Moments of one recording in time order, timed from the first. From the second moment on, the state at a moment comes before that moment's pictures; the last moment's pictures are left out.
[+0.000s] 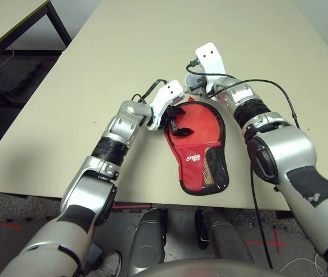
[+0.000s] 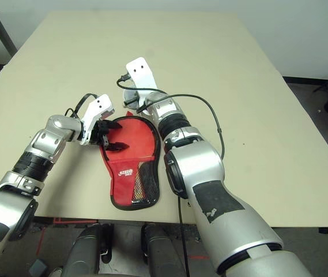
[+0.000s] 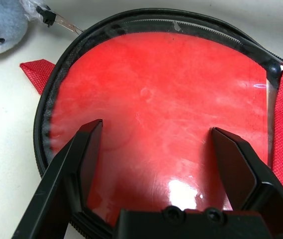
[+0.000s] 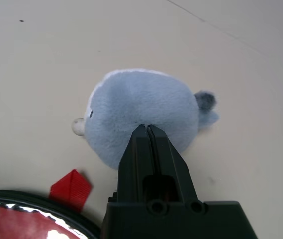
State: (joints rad) left arm -0.83 0.35 -0.26 0.48 0.04 0.40 -1.07; right arm -1.34 -0.10 0.02 1.30 -0.08 0.27 0.23
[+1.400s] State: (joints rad) left arm -0.83 0.34 -0.27 0.51 0.03 0.36 -1.04; right arm -1.41 -0.07 -0.21 1.31 0.06 0.38 0.17
